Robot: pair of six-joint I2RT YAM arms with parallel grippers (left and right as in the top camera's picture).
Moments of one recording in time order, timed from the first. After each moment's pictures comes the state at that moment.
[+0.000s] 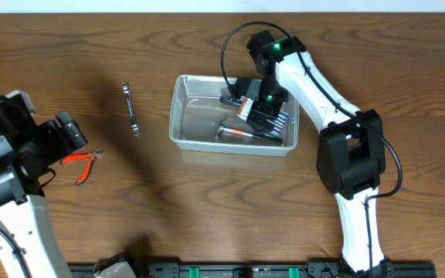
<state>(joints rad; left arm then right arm) 0.48 1.13 1.28 -1.08 0.14 -0.07 0.42 2.30 2.00 -1.29 -0.12 -0.77</state>
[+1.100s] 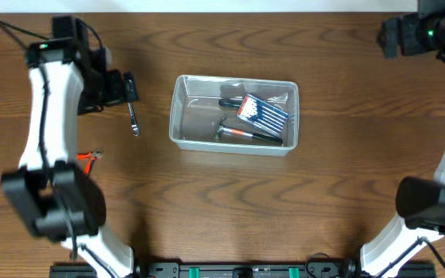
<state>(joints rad) 0.15 1.91 1.71 -1.23 0.14 -0.07 -0.19 1.93 2.34 -1.39 -0.15 -0.29</state>
